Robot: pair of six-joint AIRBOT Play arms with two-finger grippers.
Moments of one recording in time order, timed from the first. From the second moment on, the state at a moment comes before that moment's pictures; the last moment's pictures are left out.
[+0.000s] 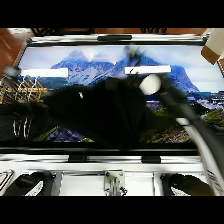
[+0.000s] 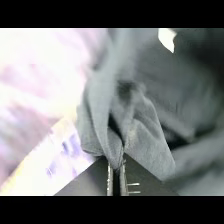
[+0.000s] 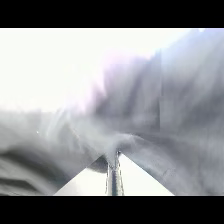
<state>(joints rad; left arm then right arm) -0.22 -0.73 1.07 1.44 -1.13 -1.56 0.51 -1.30 1.44 -1.18 0.75 1.70</state>
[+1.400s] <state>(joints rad) -0.15 -0.75 0.70 1.18 -1.11 -1.48 0.49 -0.86 0.86 -1.35 1.07 1.80</state>
